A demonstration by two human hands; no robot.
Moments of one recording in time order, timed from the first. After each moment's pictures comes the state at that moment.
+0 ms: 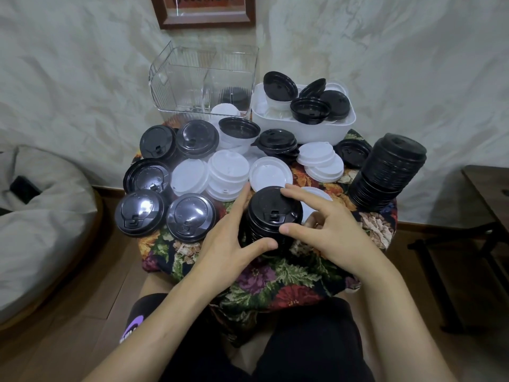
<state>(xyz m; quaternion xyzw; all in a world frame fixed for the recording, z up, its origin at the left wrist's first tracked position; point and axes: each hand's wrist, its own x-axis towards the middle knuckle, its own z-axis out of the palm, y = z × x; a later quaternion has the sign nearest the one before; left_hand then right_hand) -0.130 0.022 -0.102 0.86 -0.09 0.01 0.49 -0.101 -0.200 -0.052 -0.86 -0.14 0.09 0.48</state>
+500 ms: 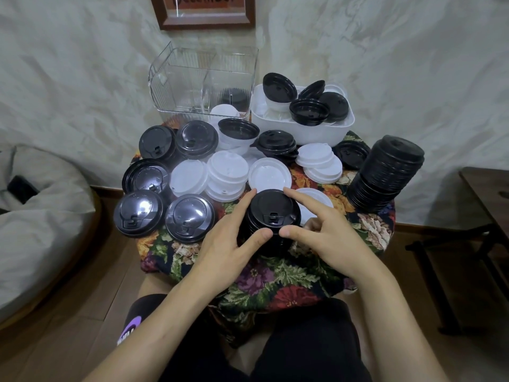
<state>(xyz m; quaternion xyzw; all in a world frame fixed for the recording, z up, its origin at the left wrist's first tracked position) -0.131 0.021 -0.105 0.87 -0.08 0.02 0.49 -0.102 -0.202 -0.058 -0.85 -0.13 0.11 0.50</state>
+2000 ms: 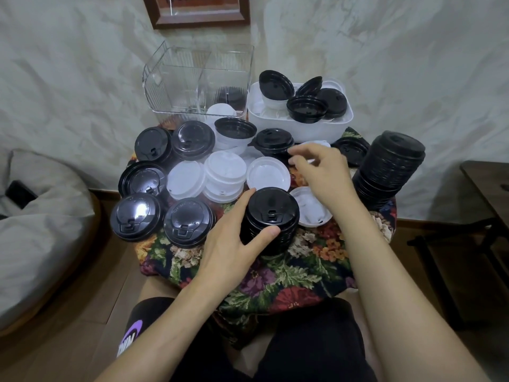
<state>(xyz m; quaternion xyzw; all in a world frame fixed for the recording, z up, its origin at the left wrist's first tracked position) -0.128 0.008 -0.099 0.87 -0.05 0.06 0.49 -0.011 -0.186 -0.048 -0.87 -0.04 -0.08 0.48</state>
